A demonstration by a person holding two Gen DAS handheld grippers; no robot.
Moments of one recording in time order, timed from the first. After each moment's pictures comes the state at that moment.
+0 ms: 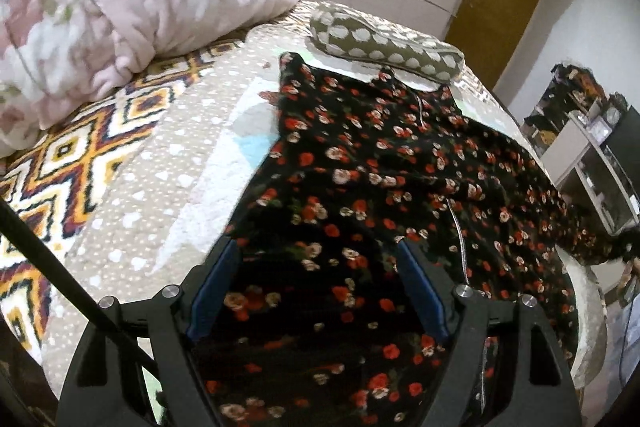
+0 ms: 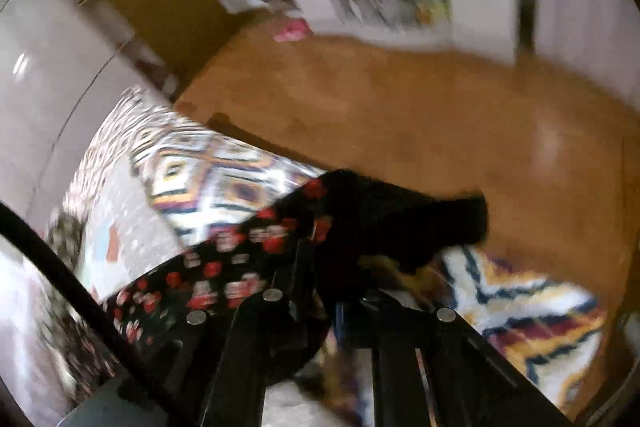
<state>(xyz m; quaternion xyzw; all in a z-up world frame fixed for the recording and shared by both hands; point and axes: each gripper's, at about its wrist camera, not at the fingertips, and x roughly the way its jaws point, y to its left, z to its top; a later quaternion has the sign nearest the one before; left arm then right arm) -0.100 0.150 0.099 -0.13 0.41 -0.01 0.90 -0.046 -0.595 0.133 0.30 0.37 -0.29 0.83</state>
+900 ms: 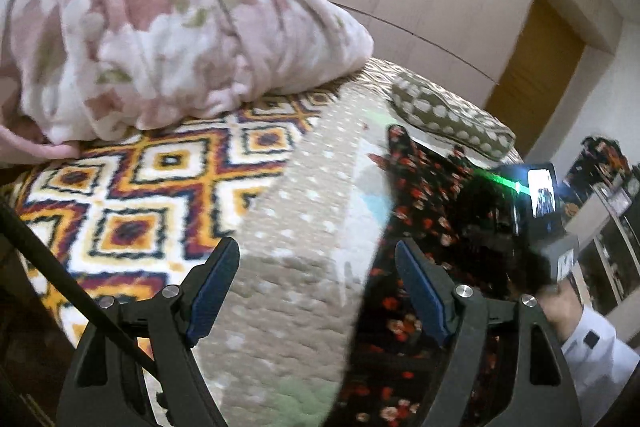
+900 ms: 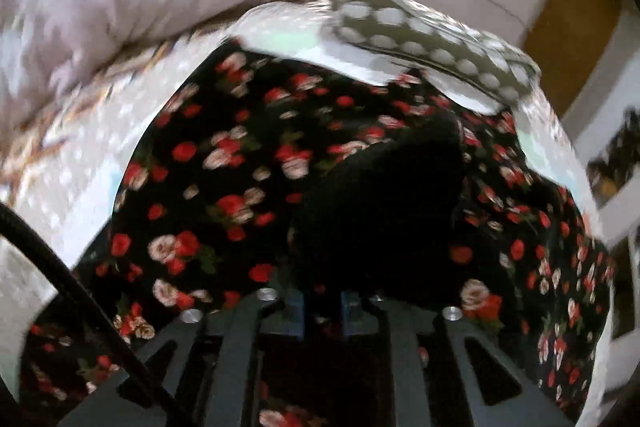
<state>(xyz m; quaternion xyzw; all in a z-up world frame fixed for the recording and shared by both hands) -0.151 0.277 0.113 -0.19 0.32 0.09 0.92 0.070 0.039 0.058 -0.20 0.45 0.15 0.86</state>
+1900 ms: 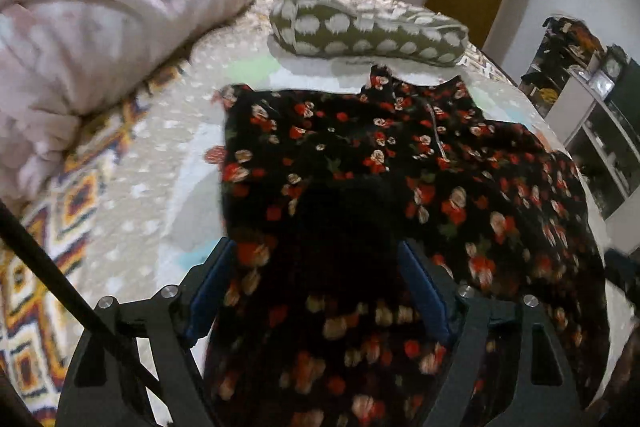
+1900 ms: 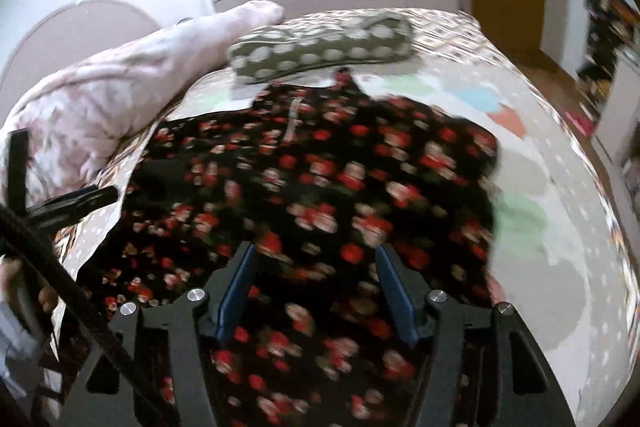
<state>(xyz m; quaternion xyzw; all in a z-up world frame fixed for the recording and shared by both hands) 0.066 0.128 0.074 -0.06 0.45 -0.05 0.89 -0.006 -0.222 0.131 0.04 0.43 0.12 0.89</state>
